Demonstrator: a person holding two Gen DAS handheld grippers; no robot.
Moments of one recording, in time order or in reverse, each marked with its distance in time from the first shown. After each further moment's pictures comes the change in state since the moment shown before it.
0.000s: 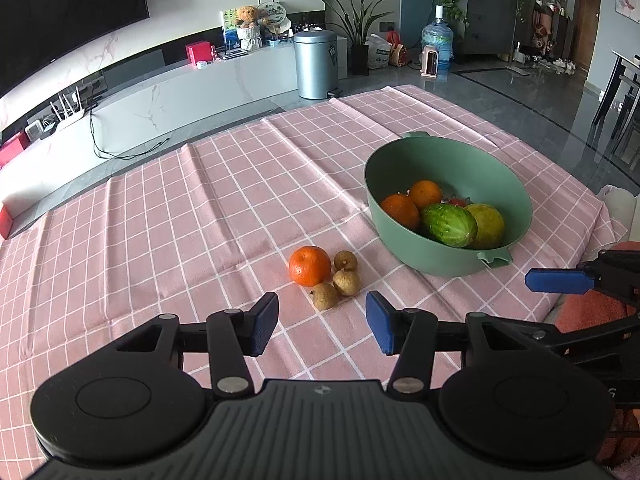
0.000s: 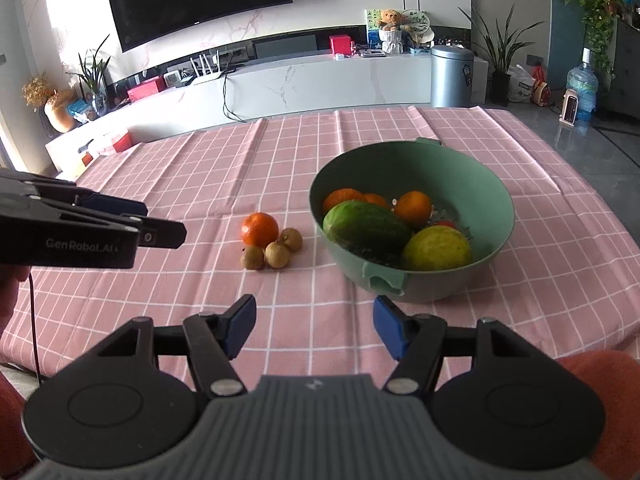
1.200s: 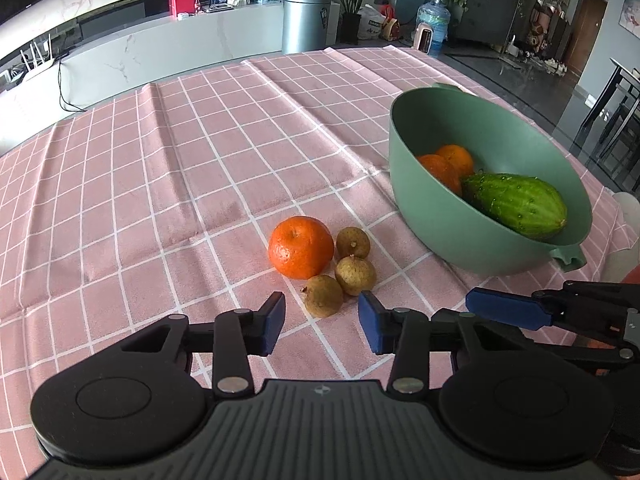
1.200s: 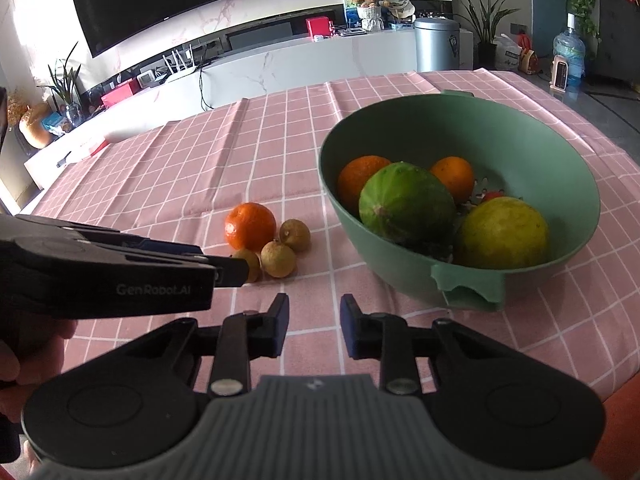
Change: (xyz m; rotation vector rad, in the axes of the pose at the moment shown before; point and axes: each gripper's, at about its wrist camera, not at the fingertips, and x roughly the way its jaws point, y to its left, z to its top) left arm 0.097 0.022 -0.009 -0.065 0.097 -0.110; right arm 0.085 0.012 0.000 0.105 0.030 -0.026
